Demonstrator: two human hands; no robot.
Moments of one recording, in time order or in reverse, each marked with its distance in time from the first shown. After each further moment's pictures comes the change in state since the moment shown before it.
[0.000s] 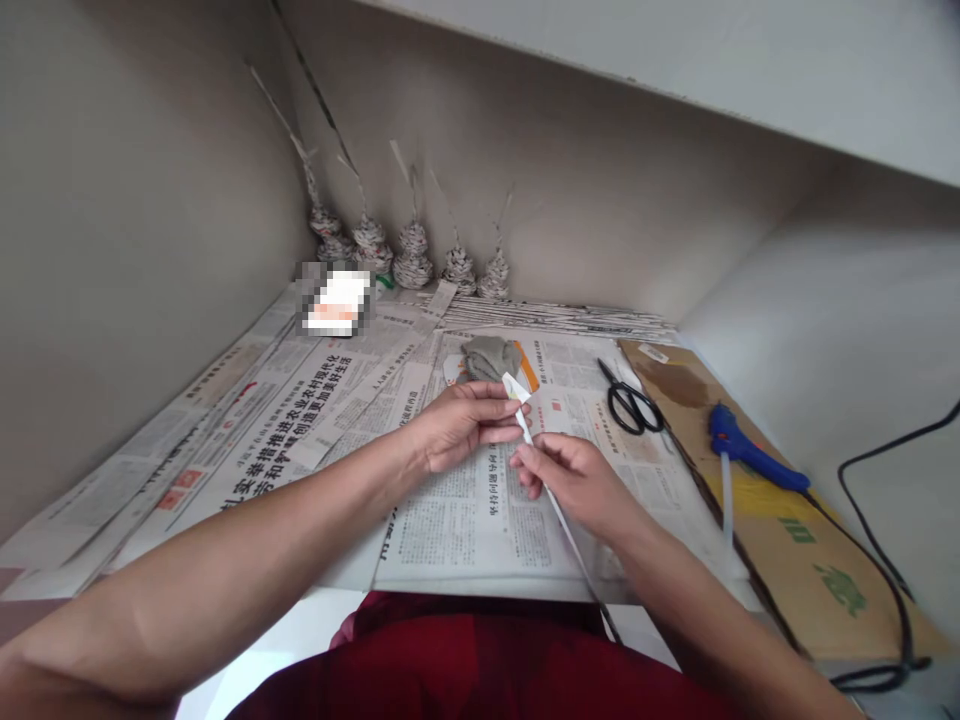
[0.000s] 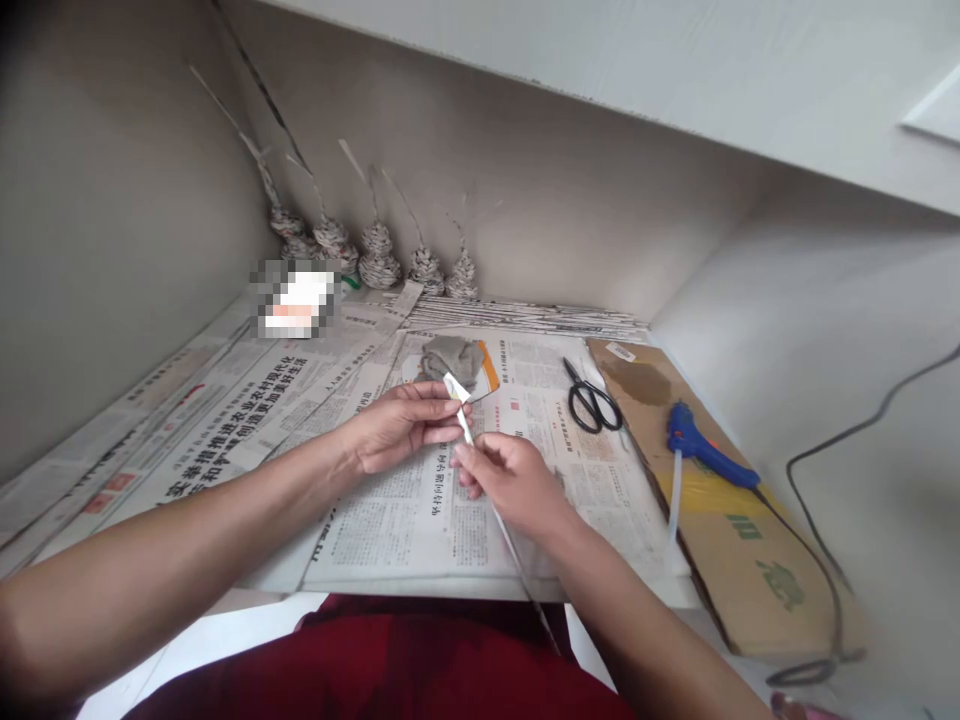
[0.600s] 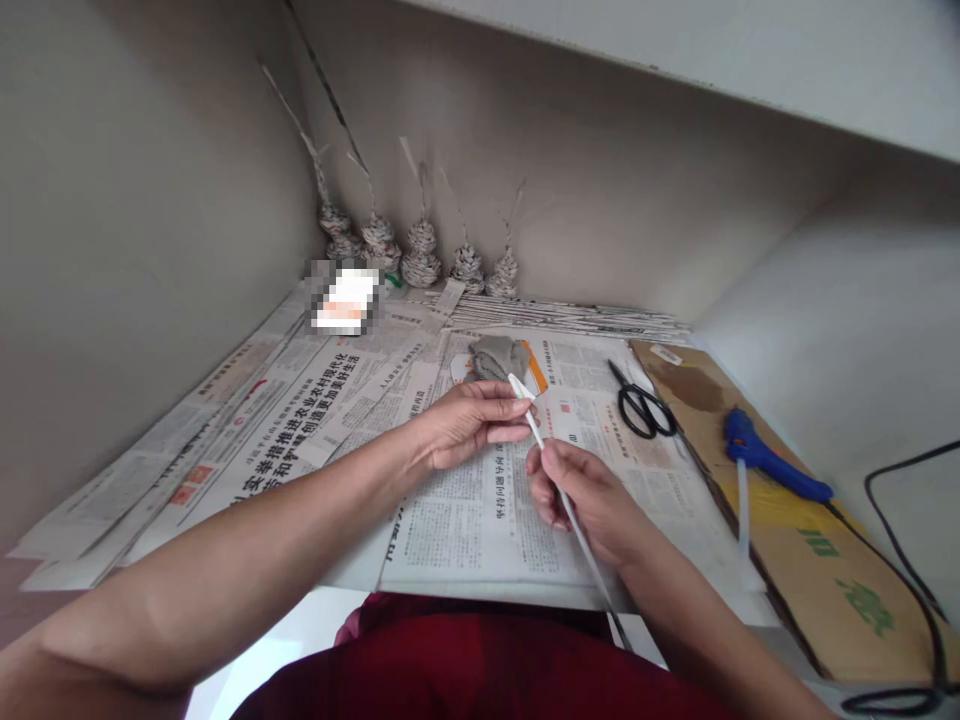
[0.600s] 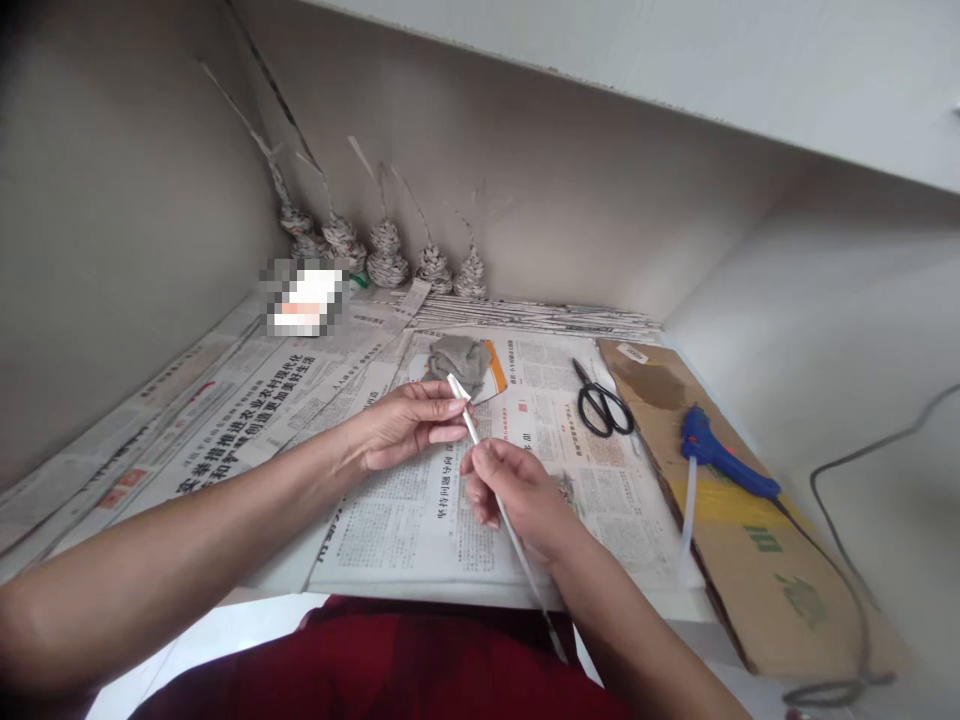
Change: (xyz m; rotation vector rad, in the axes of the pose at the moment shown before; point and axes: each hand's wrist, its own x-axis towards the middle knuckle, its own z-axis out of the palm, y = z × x) left_hand 0.002 0.003 -0.003 -0.025 -0.047 -0.028; right_hand -0.002 0.014 0.003 0.432 -0.108 0.095
